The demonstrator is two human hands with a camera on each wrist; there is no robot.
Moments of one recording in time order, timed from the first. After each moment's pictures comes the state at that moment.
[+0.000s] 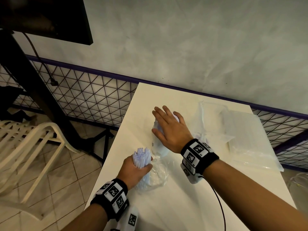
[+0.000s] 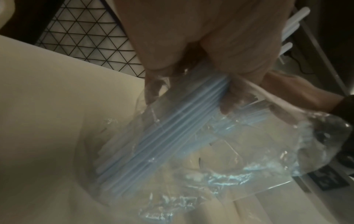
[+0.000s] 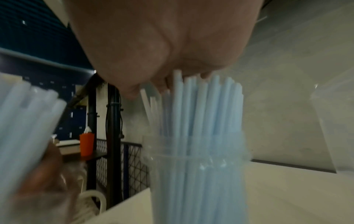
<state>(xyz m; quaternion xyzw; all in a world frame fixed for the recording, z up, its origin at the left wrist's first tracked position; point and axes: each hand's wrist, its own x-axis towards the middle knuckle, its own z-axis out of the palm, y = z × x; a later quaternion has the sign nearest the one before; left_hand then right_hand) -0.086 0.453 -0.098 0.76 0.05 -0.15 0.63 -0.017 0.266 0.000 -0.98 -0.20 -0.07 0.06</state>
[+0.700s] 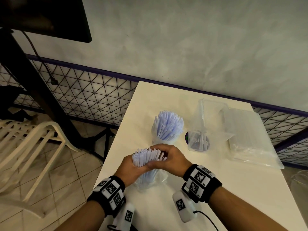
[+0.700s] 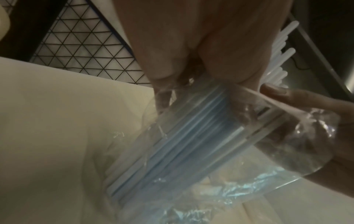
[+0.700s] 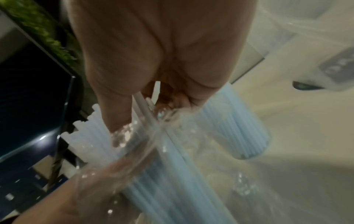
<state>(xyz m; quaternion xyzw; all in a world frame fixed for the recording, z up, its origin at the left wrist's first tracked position) -0.088 0.459 -0.083 0.74 -0.05 -0.16 0.65 -0.085 0.273 -0.037 -0.80 -0.07 0.17 0.57</state>
